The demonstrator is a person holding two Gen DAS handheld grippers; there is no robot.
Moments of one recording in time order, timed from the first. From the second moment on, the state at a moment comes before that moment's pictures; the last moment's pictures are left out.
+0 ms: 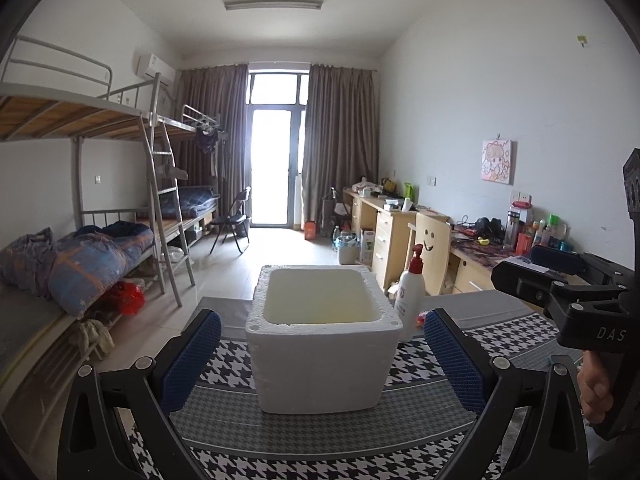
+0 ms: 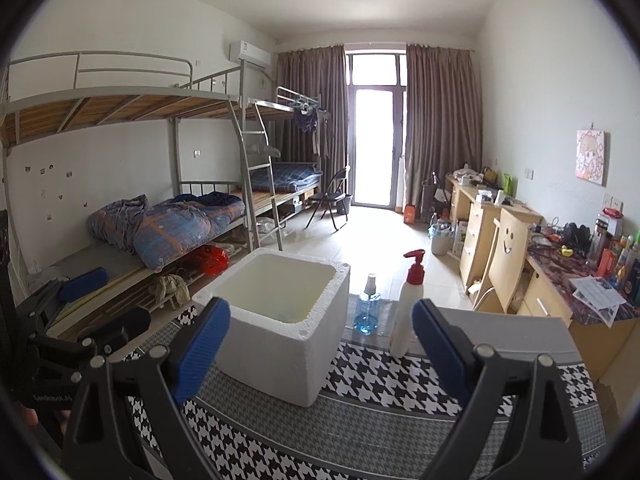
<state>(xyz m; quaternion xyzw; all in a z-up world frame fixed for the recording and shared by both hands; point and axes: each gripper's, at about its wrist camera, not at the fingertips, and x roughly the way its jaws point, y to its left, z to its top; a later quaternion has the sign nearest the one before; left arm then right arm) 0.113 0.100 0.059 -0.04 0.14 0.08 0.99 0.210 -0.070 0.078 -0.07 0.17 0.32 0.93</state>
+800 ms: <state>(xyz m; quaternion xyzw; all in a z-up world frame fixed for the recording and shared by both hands) 0.103 0.072 0.054 -0.04 0.14 0.04 0.99 0.184 -0.115 0.066 -0.05 0.15 0.31 0.94</state>
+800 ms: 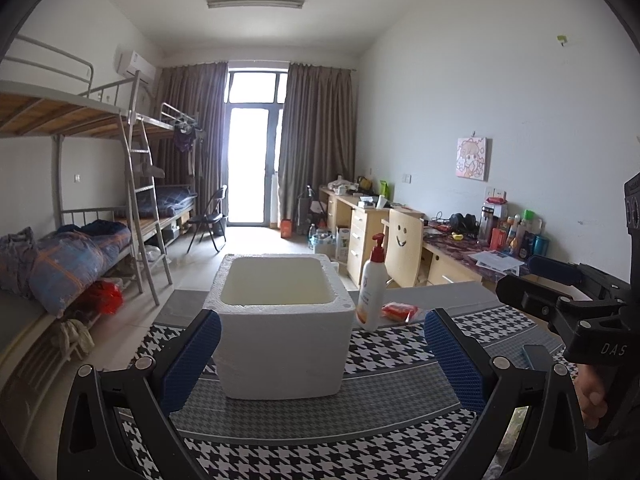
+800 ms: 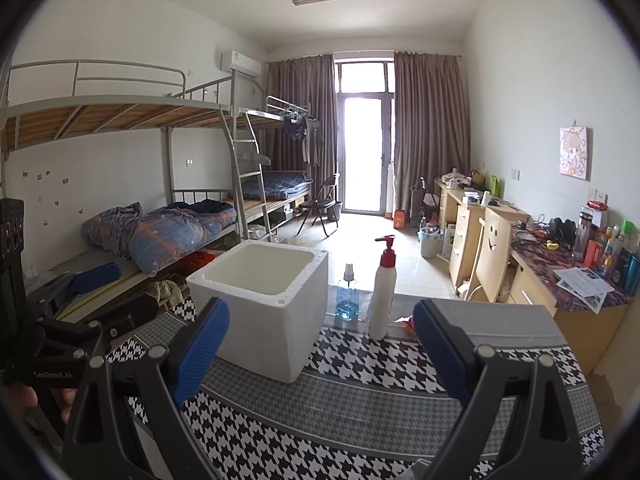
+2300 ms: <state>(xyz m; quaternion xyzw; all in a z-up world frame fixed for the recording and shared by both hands) 0.100 0.029 0.019 -0.03 0.15 -0.02 0.99 0.162 -0.155 0.028 -0.04 0.17 0.25 0.95</state>
